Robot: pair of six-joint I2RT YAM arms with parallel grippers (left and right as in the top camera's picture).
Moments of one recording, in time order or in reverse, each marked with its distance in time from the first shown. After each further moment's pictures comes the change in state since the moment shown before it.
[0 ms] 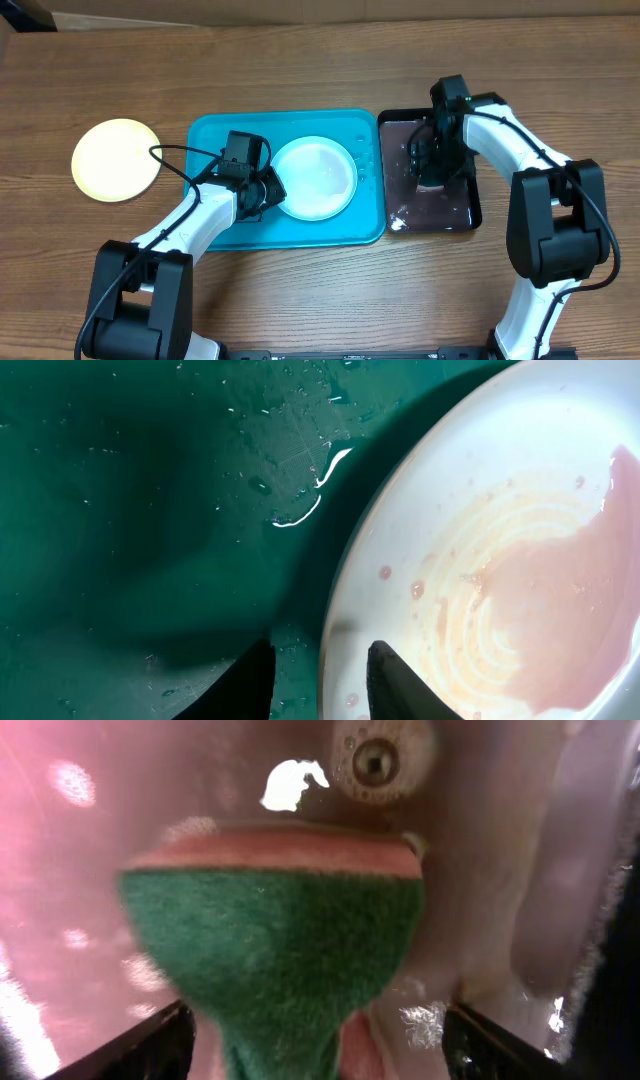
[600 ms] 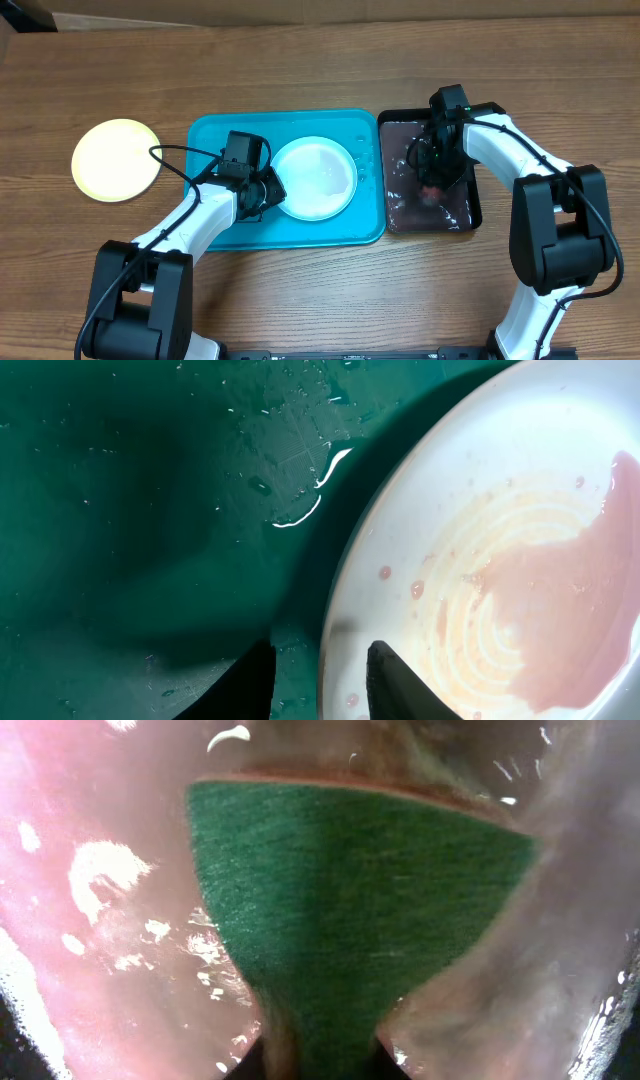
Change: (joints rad) left arm 0.000 0.000 0.000 0.000 0.000 0.000; right arm 0.006 -0.034 -0.056 0.002 -0.043 0.010
